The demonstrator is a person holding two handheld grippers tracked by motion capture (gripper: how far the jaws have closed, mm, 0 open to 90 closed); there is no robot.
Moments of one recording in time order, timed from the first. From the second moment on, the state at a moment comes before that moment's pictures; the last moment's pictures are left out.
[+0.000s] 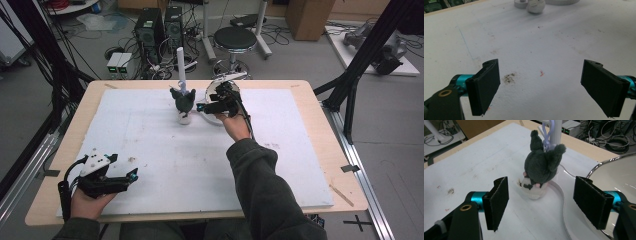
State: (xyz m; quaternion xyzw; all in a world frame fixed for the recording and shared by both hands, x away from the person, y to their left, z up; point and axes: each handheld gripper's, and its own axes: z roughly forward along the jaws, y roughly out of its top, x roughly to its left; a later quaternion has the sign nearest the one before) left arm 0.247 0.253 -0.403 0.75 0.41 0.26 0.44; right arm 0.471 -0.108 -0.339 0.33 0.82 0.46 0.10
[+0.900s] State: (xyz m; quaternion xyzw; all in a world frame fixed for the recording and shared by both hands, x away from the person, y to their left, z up) left arm 0.246 0.253 -0.404 0.75 0.42 0.26 0.44; right arm 0.447 -0.138 -0.345 0.33 0.81 0.48 0.08
